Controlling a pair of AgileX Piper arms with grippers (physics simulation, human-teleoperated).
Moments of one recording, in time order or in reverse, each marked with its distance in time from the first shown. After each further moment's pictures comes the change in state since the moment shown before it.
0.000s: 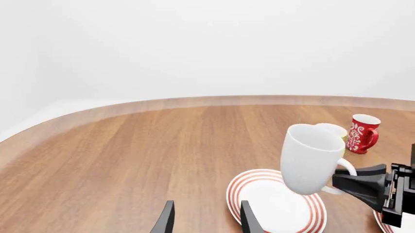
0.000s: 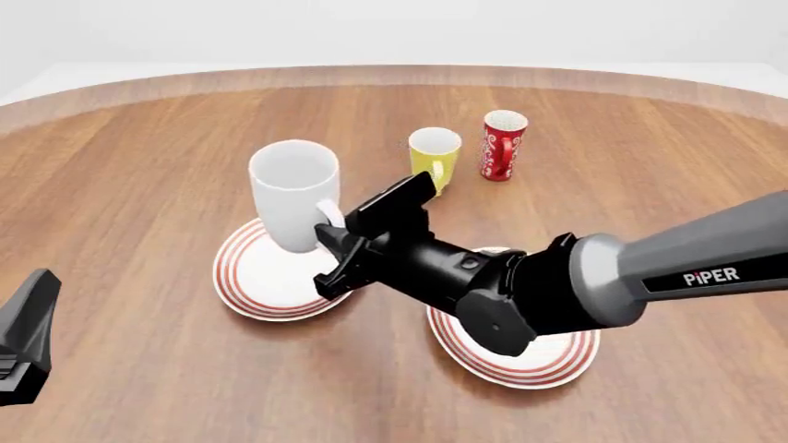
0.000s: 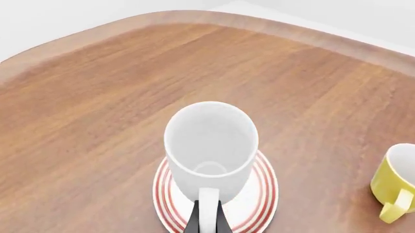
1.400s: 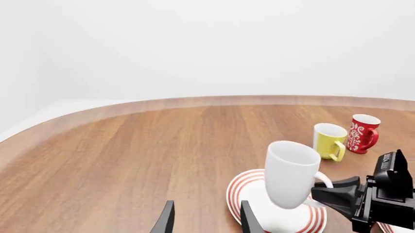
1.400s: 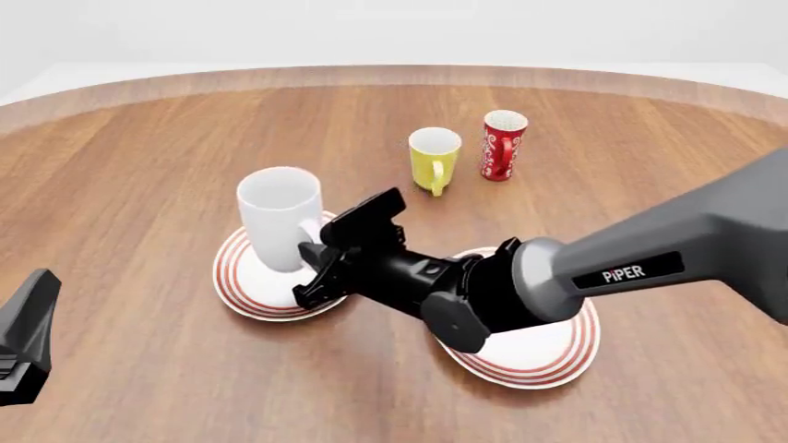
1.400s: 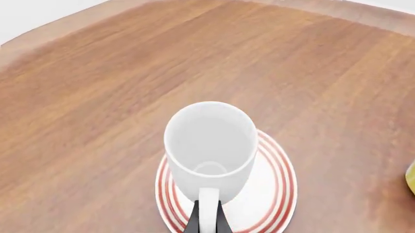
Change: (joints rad) left arm 0.000 0.000 0.000 0.000 0.000; right arm 0.020 0.132 -0.108 0.057 0.052
